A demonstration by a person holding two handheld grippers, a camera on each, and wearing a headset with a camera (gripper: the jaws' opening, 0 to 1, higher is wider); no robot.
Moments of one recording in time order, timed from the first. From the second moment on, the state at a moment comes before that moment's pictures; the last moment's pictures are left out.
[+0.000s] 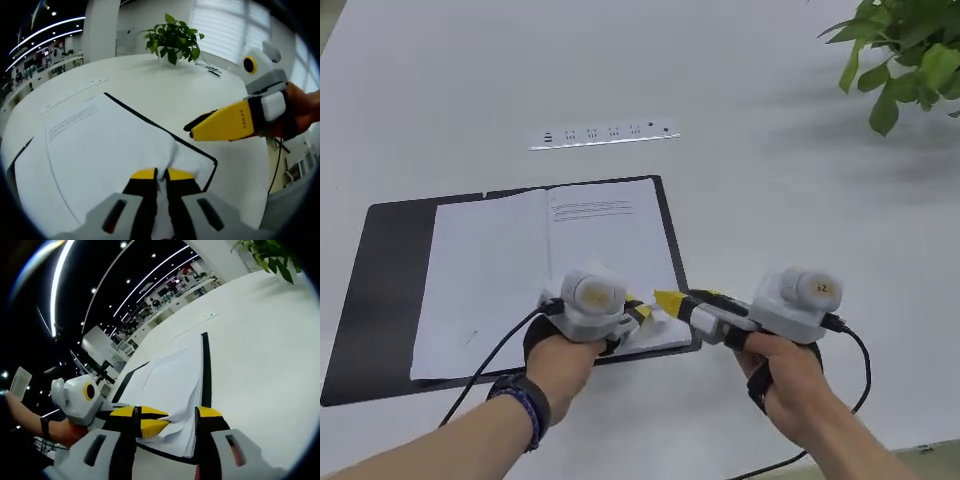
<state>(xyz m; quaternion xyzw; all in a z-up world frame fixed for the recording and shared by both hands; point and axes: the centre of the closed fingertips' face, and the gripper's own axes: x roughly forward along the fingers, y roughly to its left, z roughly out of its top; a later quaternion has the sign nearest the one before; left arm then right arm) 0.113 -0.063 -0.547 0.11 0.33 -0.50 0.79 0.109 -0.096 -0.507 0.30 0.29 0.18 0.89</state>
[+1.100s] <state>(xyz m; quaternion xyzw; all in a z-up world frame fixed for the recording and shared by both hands) 0.099 -0.060 -0.522 0.07 0.35 -0.51 0.79 0.113 -0.083 -0.520 0.36 0.29 0.17 0.87</state>
